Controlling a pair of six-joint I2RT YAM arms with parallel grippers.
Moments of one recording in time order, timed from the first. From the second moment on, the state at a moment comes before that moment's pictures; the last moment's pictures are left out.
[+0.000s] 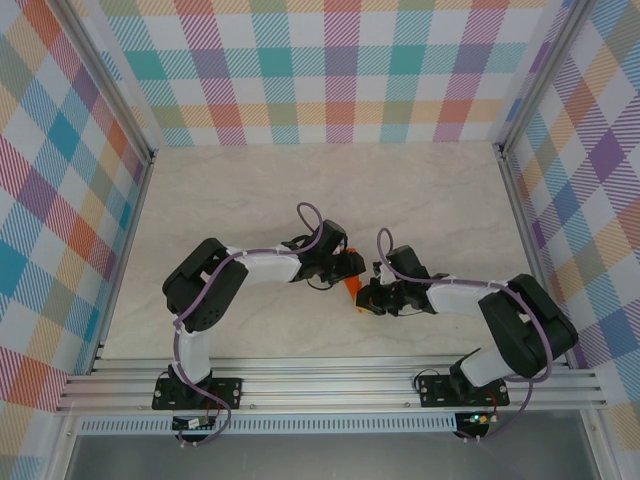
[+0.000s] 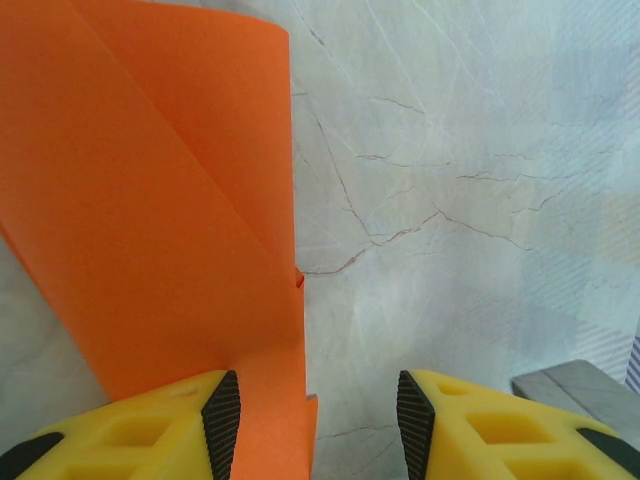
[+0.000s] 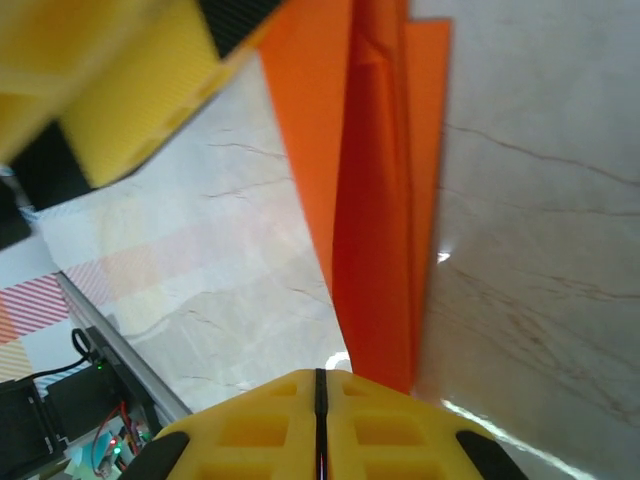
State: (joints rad) left arm -0.78 1.94 1.13 -0.06 0.27 -0.99; right arm 0.55 1.48 0.50 -0.01 -0.60 0.85
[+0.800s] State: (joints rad) left arm -0.78 1.94 1.13 -0.06 0.28 -0.99; right arm 0.55 1.46 0.45 0.01 -0.56 0.88
